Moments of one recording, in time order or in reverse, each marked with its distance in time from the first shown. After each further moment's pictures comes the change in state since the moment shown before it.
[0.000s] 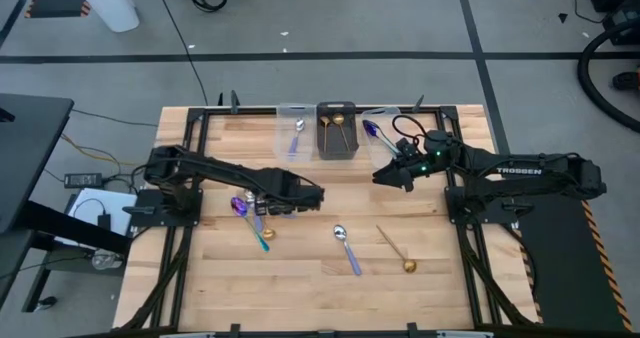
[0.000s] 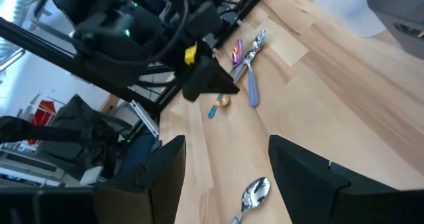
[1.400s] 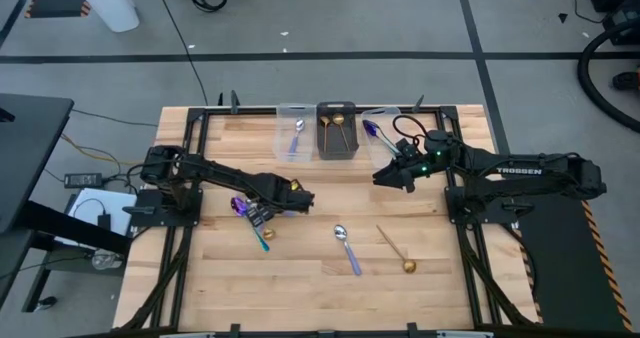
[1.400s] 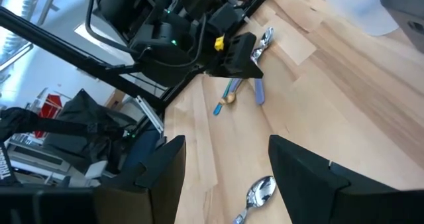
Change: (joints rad) left arm 0.003 -0.025 -0.197 0.078 -0.065 -0.495; right arm 0.000 0.000 0.000 0.006 -0.029 -0.010
